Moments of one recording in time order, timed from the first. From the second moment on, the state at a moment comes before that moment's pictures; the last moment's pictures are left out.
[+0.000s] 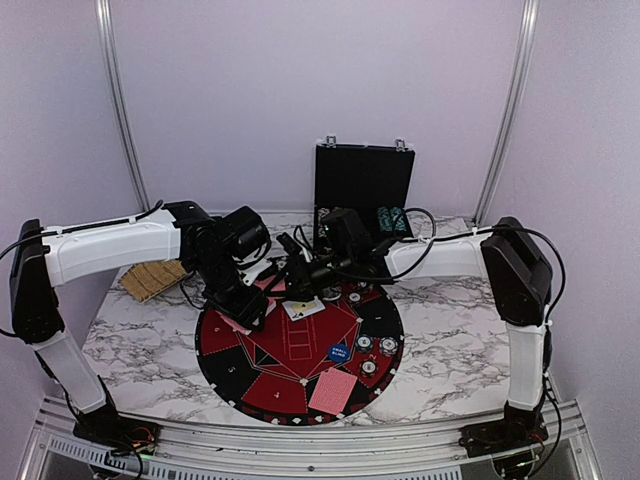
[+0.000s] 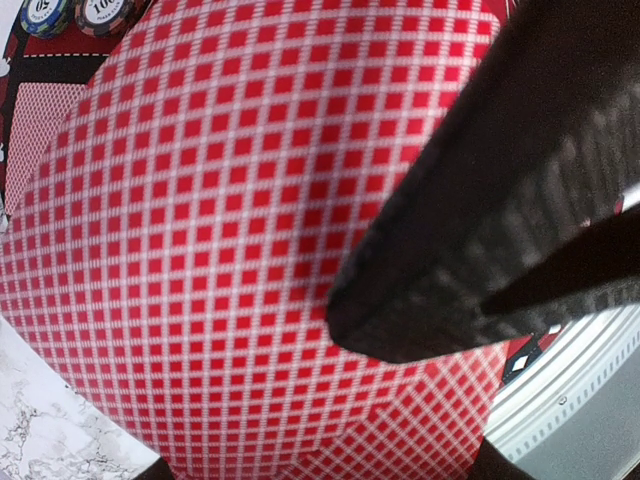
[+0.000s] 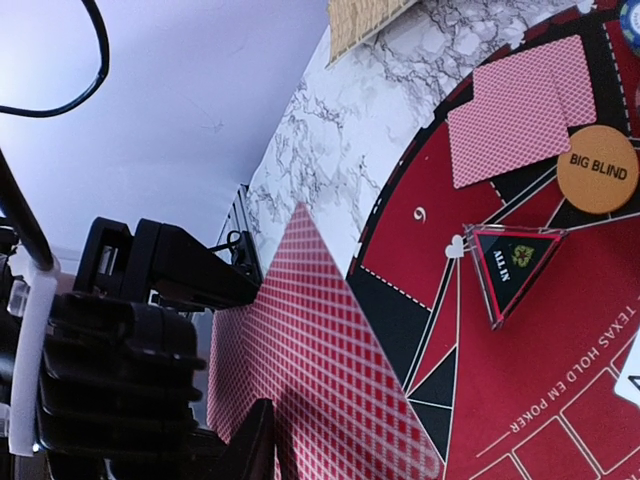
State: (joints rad) left arm -0.84 1.69 1.41 -1.07 0.08 -0.24; right arm 0.82 2.06 1.46 0.05 -0.83 0.72
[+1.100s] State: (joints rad) left arm -0.81 1.69 1.38 -1.06 0.08 -0.25; right arm 0.71 1.88 1.34 -0.18 -0.43 0.60
